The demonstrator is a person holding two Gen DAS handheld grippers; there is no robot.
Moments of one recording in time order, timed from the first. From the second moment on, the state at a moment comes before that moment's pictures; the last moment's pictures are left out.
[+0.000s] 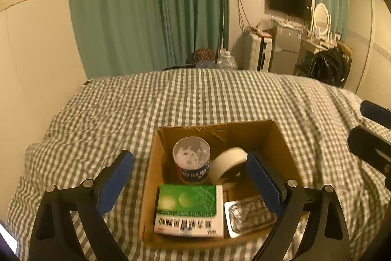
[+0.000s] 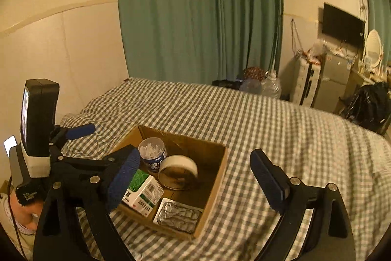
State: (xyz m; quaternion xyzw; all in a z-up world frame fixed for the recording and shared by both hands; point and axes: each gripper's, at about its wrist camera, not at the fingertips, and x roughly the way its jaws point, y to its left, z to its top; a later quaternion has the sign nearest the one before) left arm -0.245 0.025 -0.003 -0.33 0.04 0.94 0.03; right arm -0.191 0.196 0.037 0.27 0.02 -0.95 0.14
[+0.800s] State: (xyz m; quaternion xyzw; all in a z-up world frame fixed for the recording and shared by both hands) left arm -0.032 0.015 -0.041 -0.35 0.02 0.94 -0.01; right arm 0.017 0.214 0.013 0.28 0.07 -0.96 0.06
